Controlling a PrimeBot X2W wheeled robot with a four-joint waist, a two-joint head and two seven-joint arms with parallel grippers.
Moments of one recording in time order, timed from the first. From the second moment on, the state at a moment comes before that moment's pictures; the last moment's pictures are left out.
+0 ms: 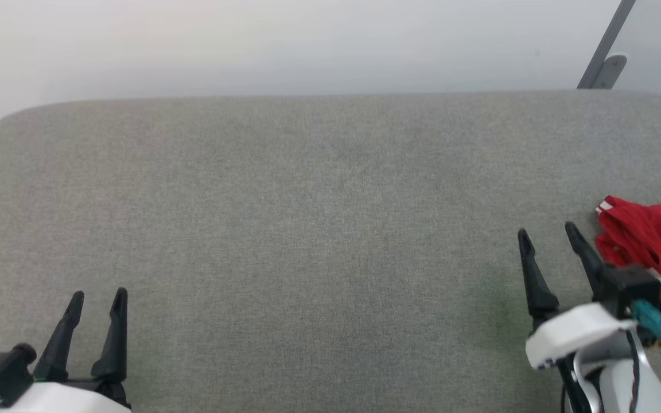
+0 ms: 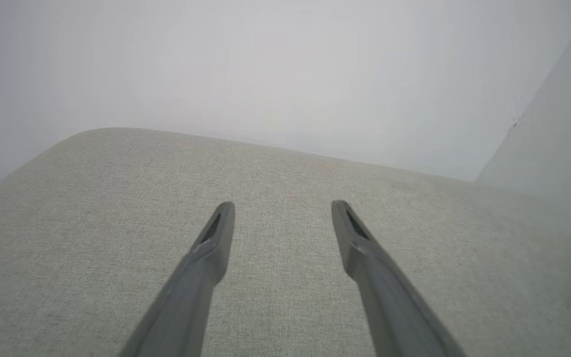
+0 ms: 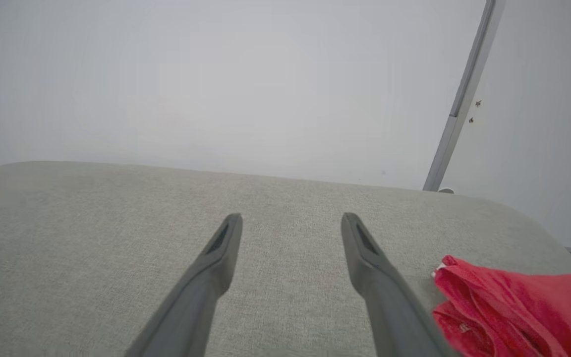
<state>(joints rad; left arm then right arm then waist) 0.05 0.37 -0.07 0.15 -0.59 -0.13 -0.26 -0.15 -0.07 -0.04 0.22 0.07 0.13 -0.15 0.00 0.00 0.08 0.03</state>
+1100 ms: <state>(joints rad) 0.13 0.32 0.00 0.03 -0.52 -0.13 -0.26 0.03 -0.05 -0.09 0.00 0.12 0.13 -0.10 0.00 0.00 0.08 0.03</state>
